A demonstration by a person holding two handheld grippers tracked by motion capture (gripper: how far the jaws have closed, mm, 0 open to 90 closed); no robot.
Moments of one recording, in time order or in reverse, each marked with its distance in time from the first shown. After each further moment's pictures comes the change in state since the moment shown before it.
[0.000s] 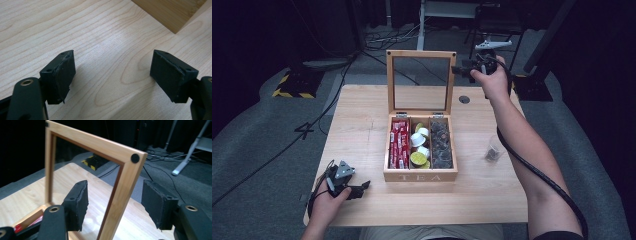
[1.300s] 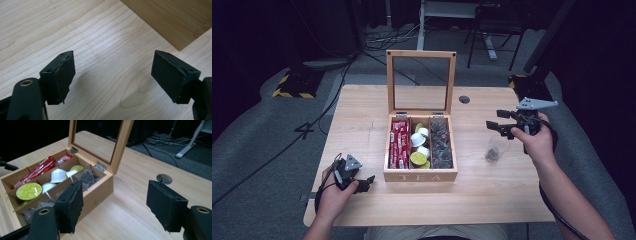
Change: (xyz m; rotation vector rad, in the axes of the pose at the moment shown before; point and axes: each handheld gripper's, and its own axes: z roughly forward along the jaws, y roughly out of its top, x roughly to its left) left arm -0.005 0.025 0.009 0.042 0.049 0.014; right arm 0.028 -0.137 -0.132 0.050 0.036 -0.010
